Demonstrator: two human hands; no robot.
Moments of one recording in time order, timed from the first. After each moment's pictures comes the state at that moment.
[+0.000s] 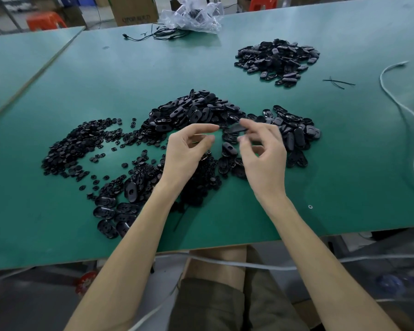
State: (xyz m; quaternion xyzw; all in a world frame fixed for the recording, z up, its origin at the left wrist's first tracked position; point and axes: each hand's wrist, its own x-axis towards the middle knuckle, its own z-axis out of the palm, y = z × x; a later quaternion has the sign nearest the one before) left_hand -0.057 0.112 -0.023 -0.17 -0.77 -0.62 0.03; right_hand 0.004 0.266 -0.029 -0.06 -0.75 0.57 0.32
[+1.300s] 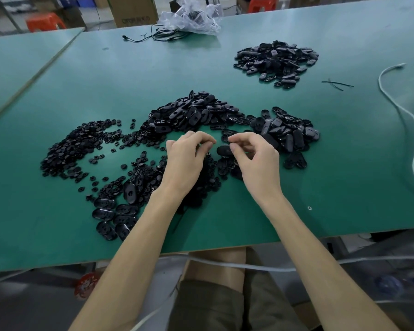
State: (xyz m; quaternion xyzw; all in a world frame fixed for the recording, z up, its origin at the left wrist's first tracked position) left_hand -0.054 0.113 -0.033 -0.21 -0.89 -0.39 0.13; right_hand 0.004 0.268 -0.036 -0.08 -0.81 0.53 0.24
